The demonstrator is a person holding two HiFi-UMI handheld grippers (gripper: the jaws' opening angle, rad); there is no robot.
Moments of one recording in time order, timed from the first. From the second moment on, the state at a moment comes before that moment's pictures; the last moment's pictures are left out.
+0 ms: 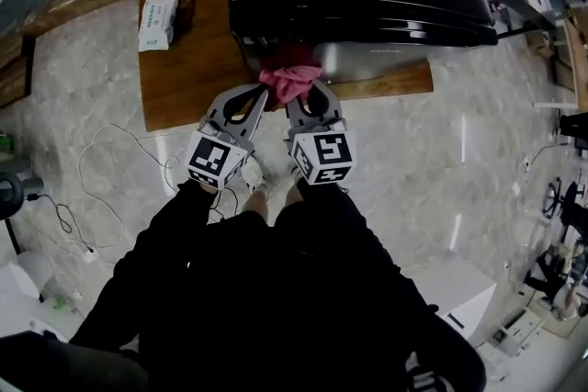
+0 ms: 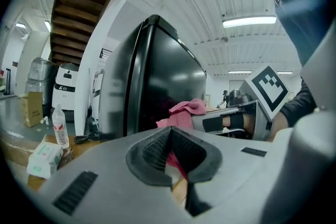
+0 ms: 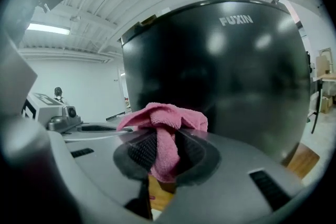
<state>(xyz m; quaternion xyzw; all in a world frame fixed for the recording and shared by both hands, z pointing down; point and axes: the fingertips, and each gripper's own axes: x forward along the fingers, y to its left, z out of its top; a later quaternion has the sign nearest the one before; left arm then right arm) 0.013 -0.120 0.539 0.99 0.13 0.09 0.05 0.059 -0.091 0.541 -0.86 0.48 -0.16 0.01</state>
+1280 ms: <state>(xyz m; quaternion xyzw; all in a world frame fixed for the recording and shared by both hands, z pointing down) -0.020 -0.123 0.691 0.97 0.11 0.21 0.11 0.040 -0.071 0.705 -0.84 0.46 -0.28 0.01</state>
